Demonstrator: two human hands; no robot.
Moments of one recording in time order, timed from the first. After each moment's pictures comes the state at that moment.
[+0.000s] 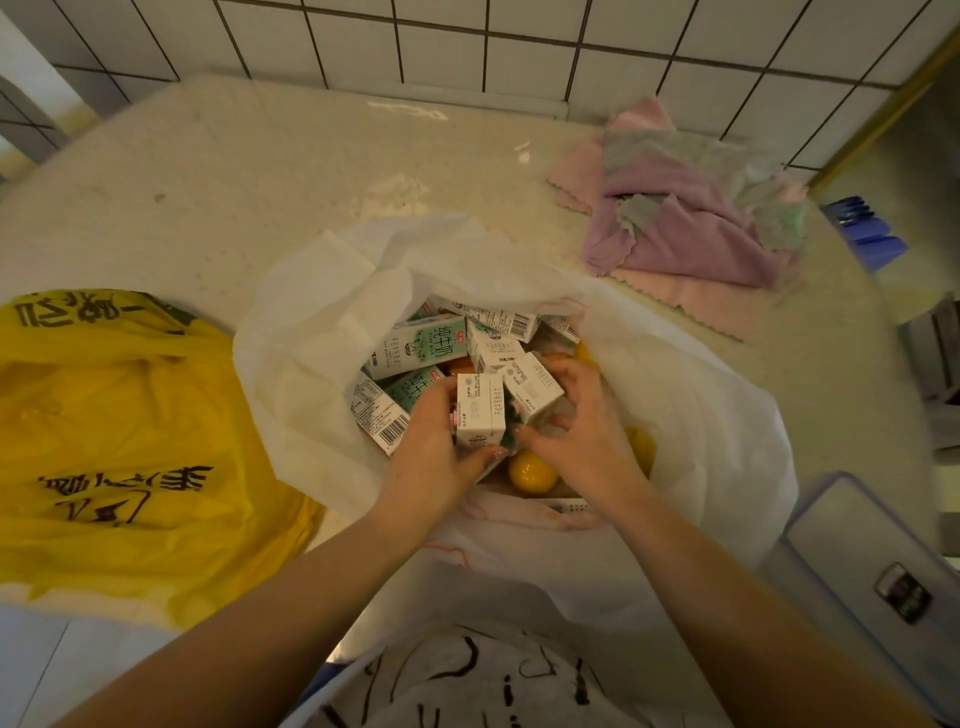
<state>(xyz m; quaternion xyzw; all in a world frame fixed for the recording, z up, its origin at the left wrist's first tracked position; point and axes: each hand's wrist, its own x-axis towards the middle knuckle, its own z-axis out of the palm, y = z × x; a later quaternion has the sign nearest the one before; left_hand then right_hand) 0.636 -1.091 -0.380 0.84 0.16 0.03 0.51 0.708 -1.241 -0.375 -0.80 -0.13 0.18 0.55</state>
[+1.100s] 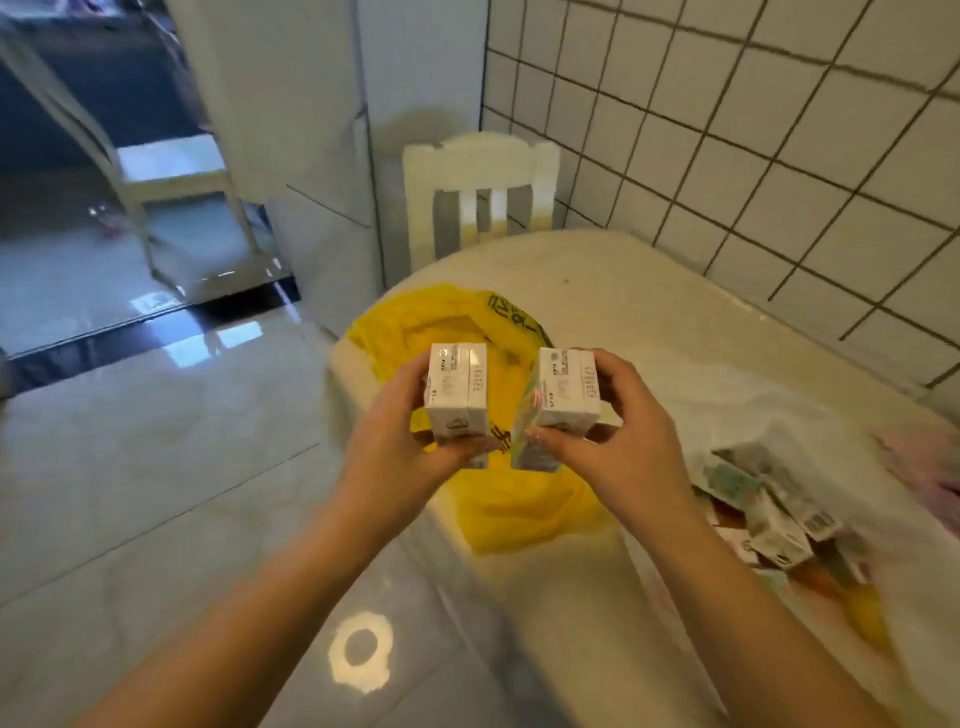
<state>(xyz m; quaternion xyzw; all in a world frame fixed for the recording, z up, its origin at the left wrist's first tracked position) 0.388 -0.993 -0.245 0.71 0.35 0.39 0.47 0.559 -1.068 -0.237 -0.65 -0.50 0.22 0.53</state>
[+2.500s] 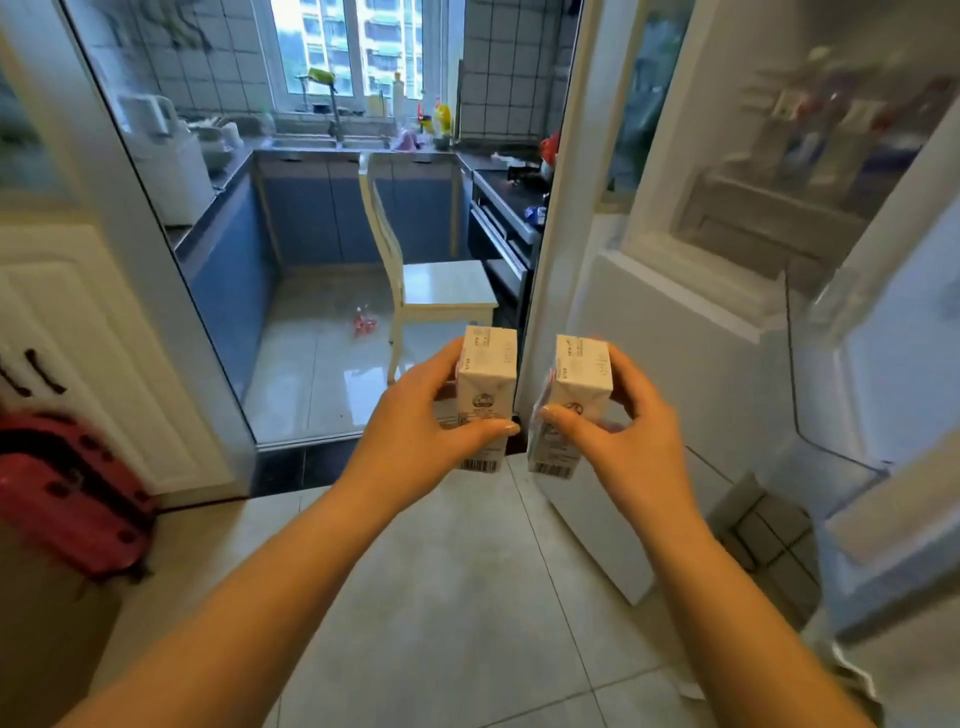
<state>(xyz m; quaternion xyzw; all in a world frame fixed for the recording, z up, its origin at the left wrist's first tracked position) -0.025 -0.310 -0.203 0.70 0.48 0.44 0.30 0.162 -0.322 -0.210 -0.50 -0.61 0.28 0.55</state>
